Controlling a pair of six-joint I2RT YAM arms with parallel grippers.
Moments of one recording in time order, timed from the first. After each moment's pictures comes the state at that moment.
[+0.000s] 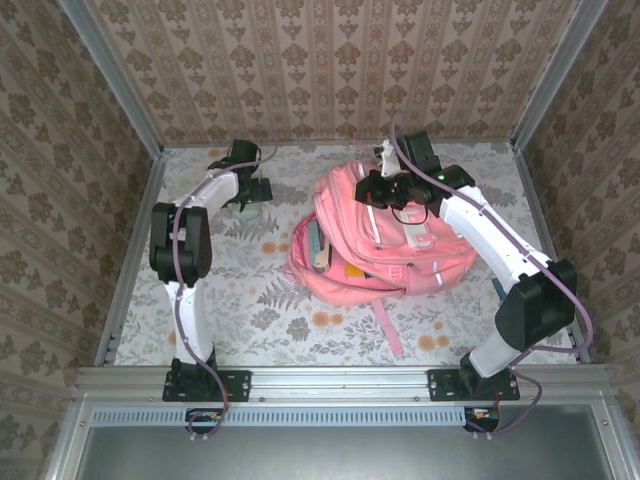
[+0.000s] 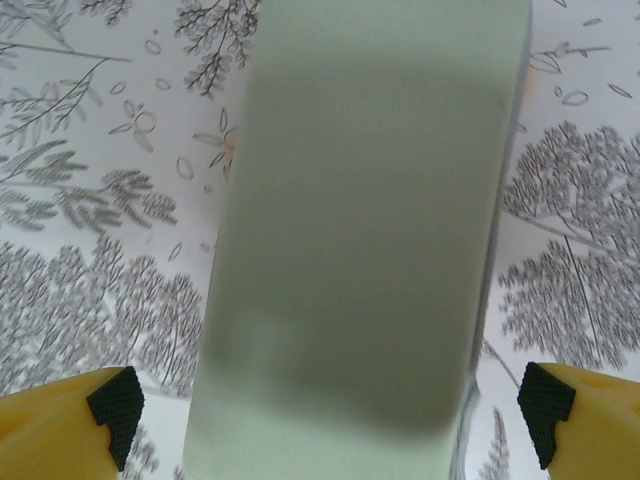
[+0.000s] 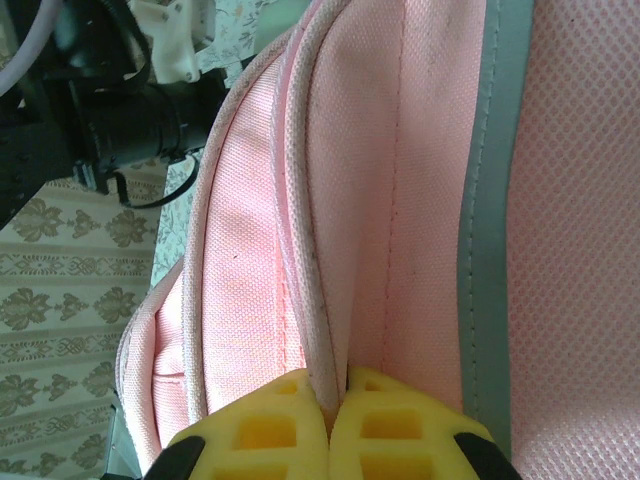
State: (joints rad) left arm -0.23 2.14 1.68 -0.65 -0.20 -0.33; right arm 0.39 1.60 1.51 -0.68 -0.45 0.57
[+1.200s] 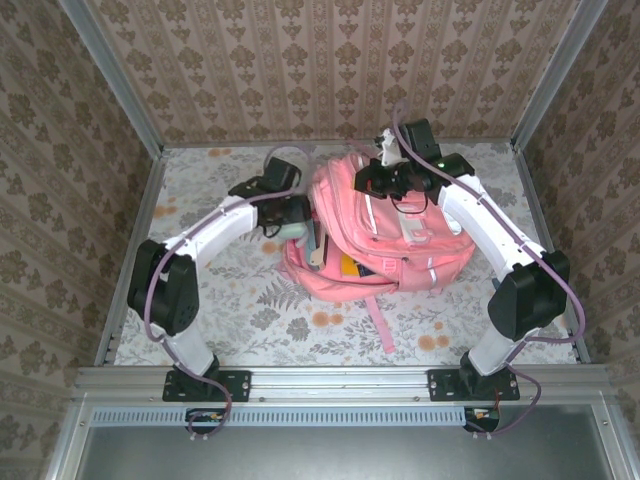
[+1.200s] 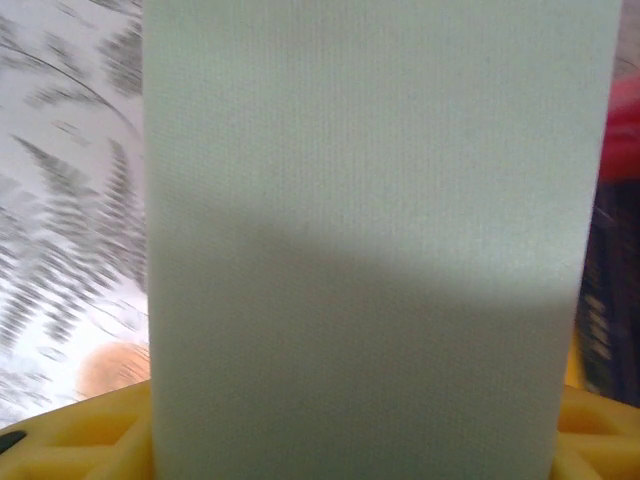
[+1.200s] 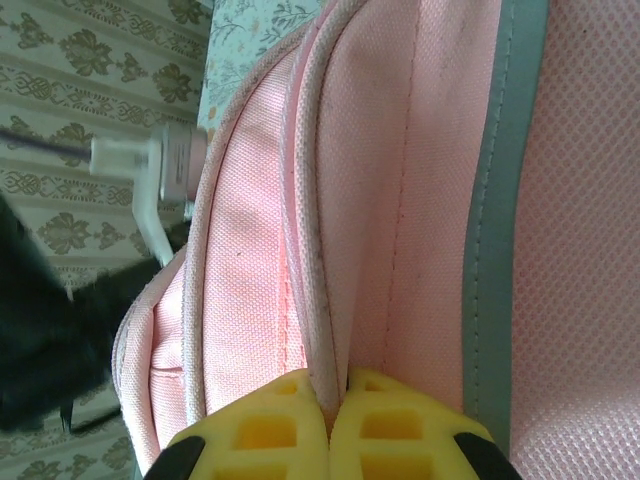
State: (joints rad) left arm -0.58 1.70 1.34 -0.62 -0.05 -0.57; right arm 0.35 1.66 1.61 -0.71 -0.50 0.58
